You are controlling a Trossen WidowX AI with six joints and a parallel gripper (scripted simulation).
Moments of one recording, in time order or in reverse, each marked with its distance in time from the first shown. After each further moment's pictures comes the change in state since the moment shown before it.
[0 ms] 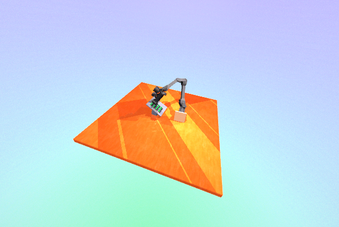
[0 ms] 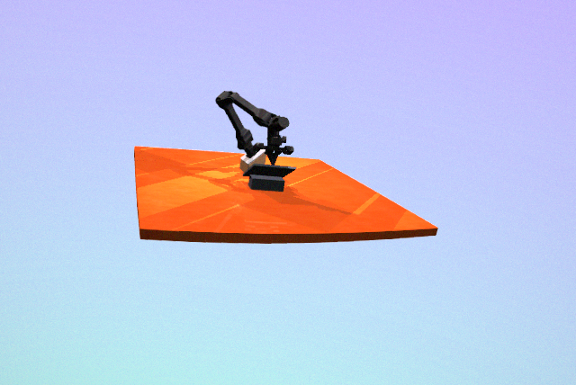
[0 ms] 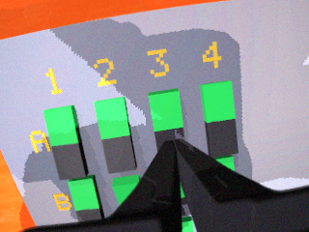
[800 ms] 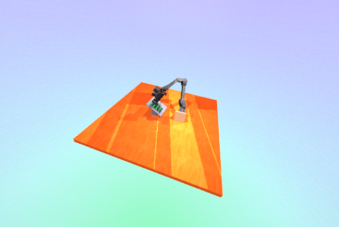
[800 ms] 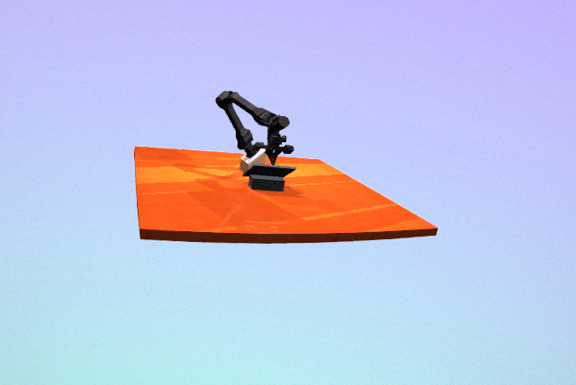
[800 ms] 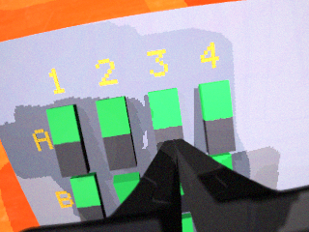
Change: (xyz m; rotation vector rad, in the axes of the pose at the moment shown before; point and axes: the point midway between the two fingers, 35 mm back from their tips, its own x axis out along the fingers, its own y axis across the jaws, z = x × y) arm -0.003 0.000 0.000 0.002 -0.001 0.000
